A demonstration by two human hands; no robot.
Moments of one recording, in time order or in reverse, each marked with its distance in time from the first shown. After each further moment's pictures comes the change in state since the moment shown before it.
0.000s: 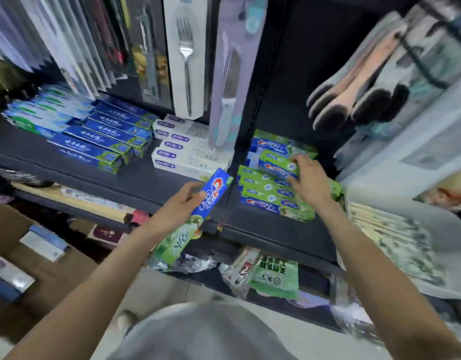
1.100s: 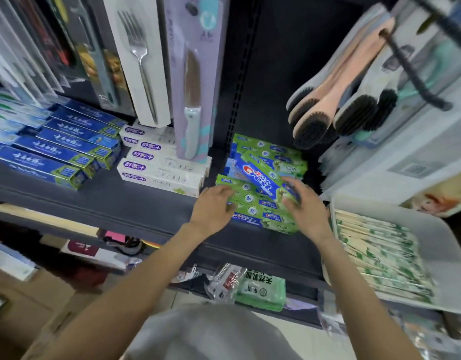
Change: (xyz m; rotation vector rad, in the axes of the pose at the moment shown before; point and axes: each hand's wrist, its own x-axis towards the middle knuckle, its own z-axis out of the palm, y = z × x) left_hand 0.109 -0.006 0.103 0.891 0.027 0.414; right_hand -0.031 0.031 0.006 0.406 0.025 0.192
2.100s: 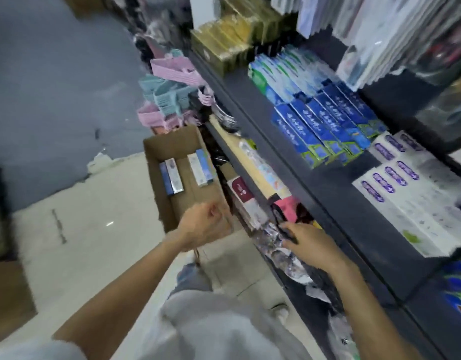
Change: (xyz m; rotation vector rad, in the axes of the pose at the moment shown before) left_hand -0.323 -0.285 -0.117 -0.273 0.192 -0.940; right_hand -0.070 -0.280 0.264 -0.521 -1.044 -0.651
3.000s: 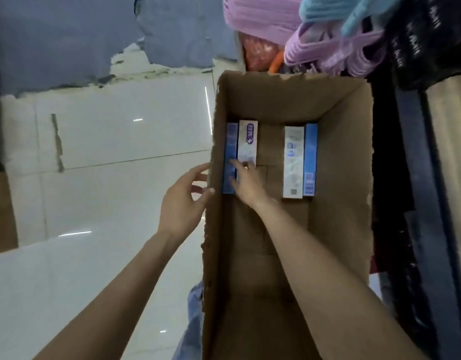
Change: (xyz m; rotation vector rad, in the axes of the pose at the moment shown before) left_hand 0.269 -0.382 -0.006 -0.424 0.375 -0.553; right_hand 0.638 -0.244 0.268 0.180 -0.192 -0.280
